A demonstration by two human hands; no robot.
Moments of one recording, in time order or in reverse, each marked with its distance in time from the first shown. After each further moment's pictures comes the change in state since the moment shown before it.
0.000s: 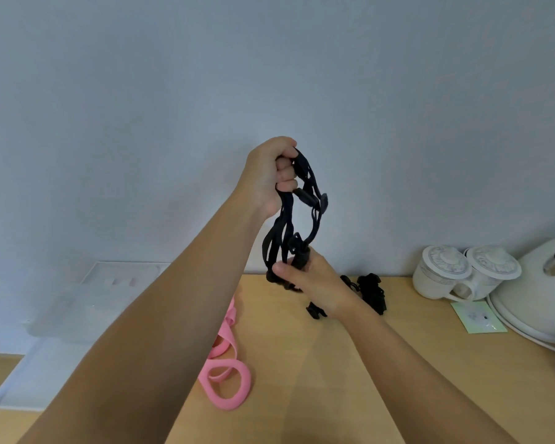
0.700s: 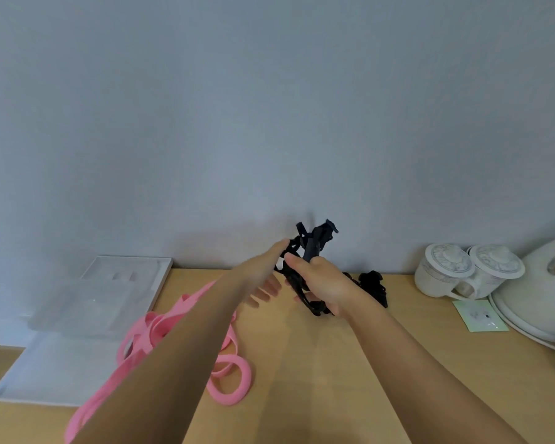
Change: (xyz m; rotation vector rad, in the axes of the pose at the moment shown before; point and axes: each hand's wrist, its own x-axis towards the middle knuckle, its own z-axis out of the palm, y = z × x) left_hand -0.024 -0.098 -0.083 0.910 -0.038 -0.721; right_hand 0.007 0.003 -0.002 -0.020 0.059 0.317
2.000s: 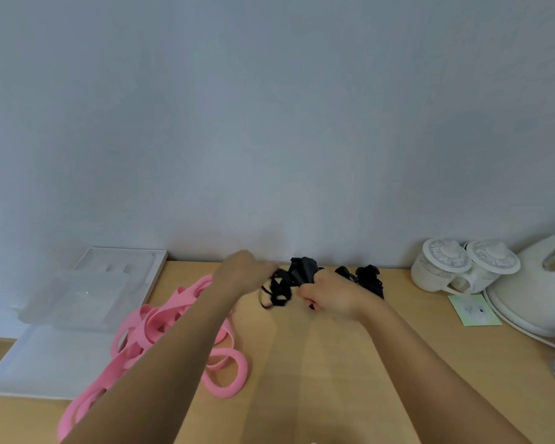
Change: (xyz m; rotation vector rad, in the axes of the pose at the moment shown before) left_hand 0.012 -0.022 -0.002 0.382 0.334 0.215; right_hand -0.007 0.018 -0.017 -0.602 -0.072 0.100
